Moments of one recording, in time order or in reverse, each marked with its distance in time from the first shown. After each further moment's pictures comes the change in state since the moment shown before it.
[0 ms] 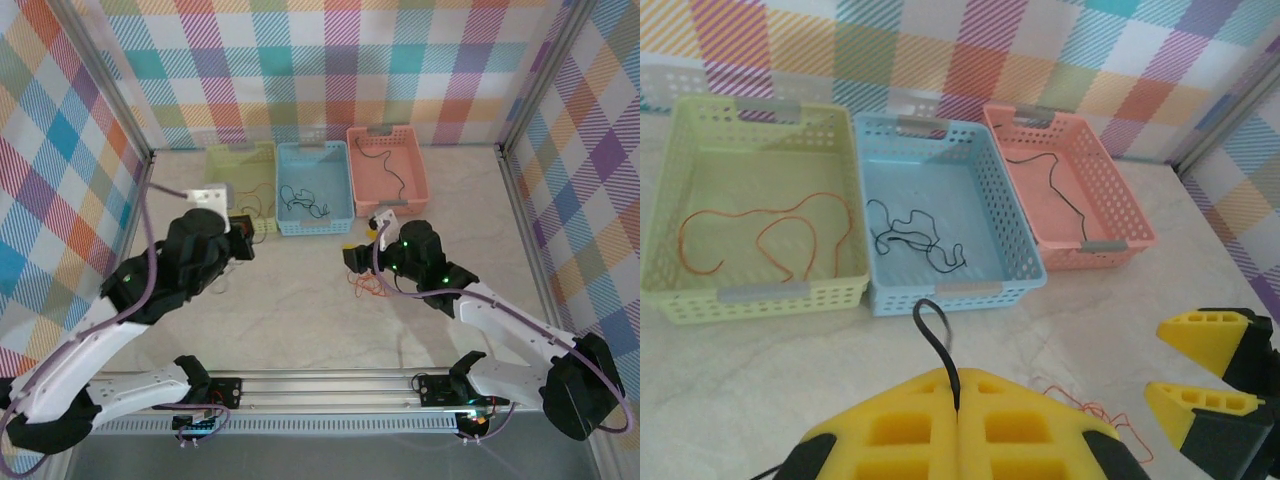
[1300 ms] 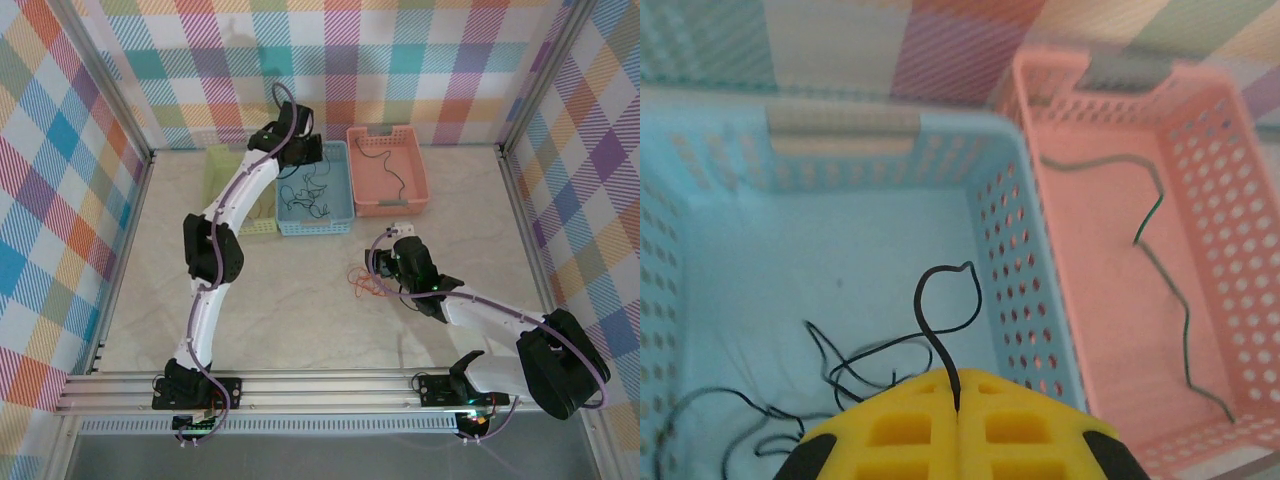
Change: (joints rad) left arm 0.420 1.391 1.093 0.012 0.506 0.084; right arm -0.027 0.133 -0.151 0.110 0.383 0.142
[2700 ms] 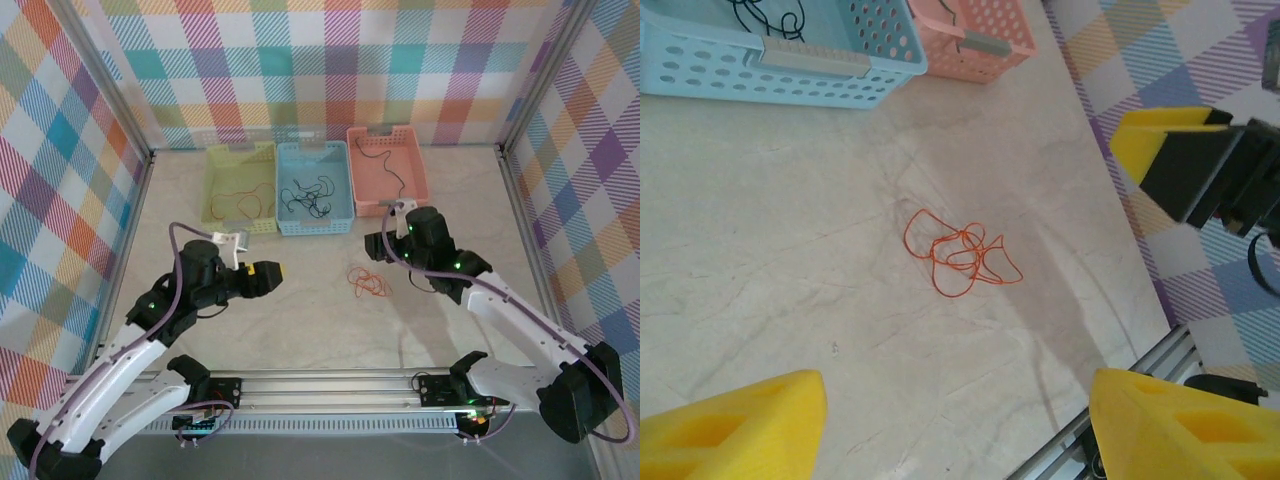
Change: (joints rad) left arm -0.137 -1.664 -1.686 0.272 0.263 -0.195; right arm -0.039 -0.114 0.380 -0.552 -0.220 -0.054
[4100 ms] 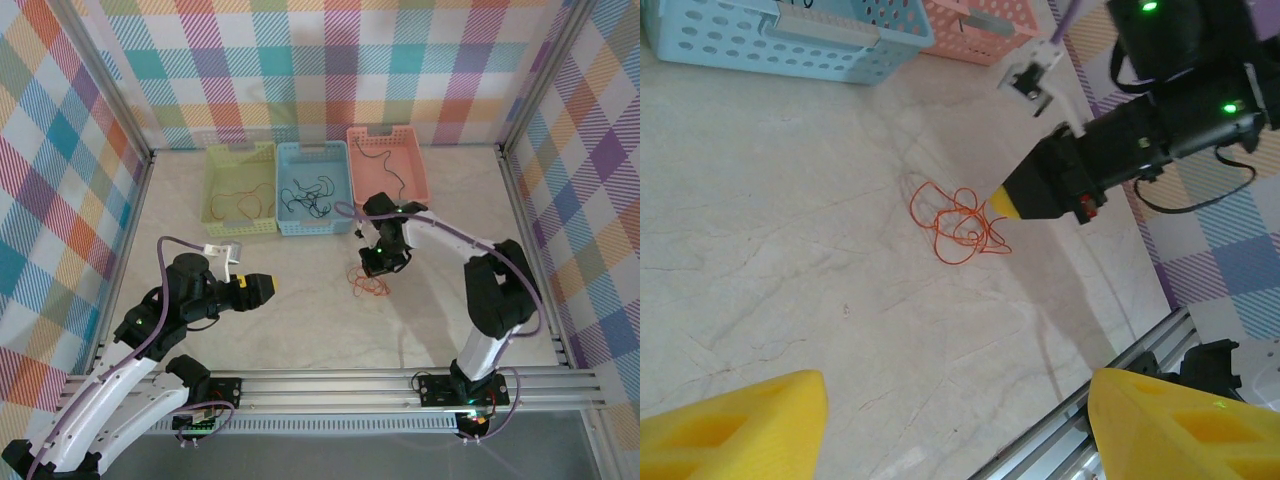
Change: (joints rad) left arm 0.000 -0.100 -0.030 -0.088 0.005 0.004; right arm -0.032 0.581 0.328 -0.511 -0.256 -0.135
